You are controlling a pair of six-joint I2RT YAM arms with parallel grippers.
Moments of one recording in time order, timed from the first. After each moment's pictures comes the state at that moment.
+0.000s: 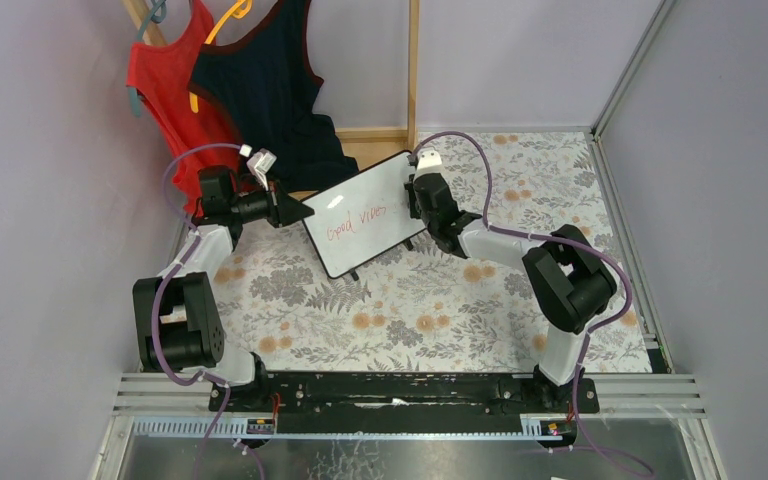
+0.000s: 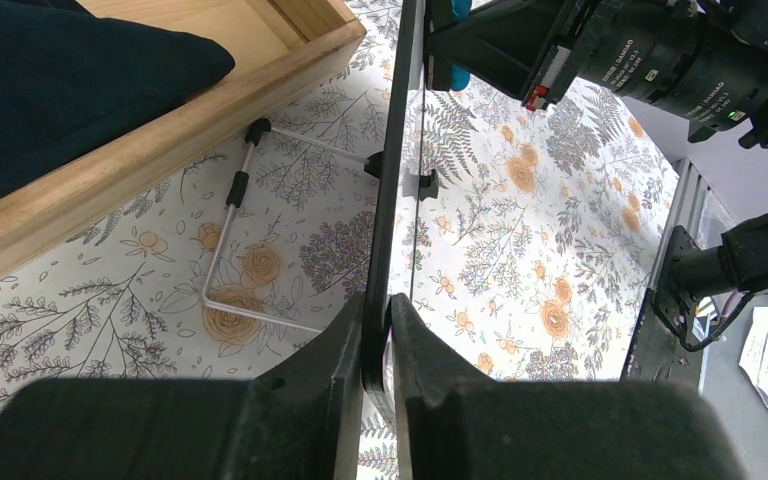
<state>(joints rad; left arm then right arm) 0.17 1.48 0.89 0.07 1.13 -0.06 0.66 1.83 1.12 0.29 0.37 0.17</state>
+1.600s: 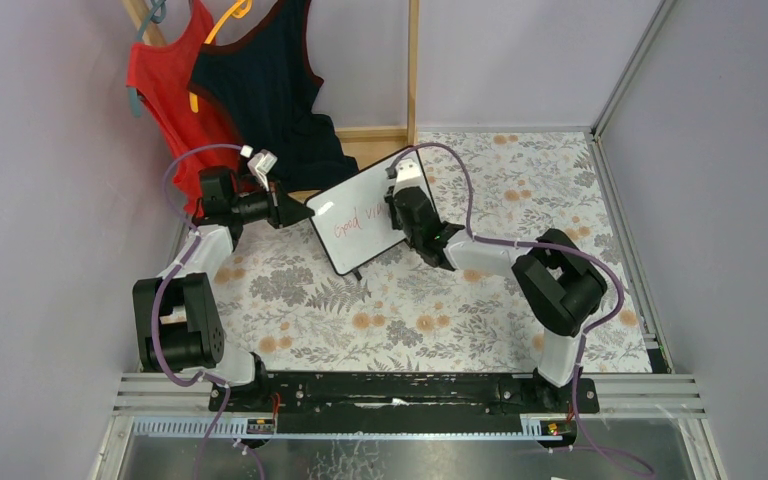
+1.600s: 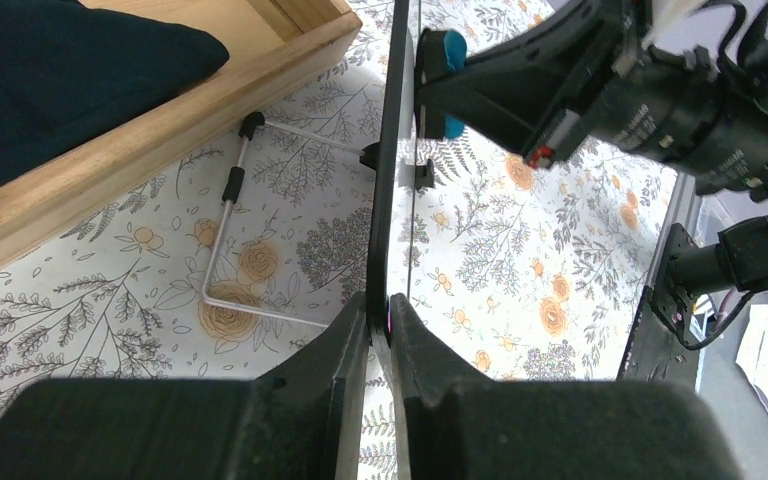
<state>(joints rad) 0.17 1.48 0.89 0.05 1.13 -0.05 0.79 1.85 1.12 0.33 0.42 0.17</state>
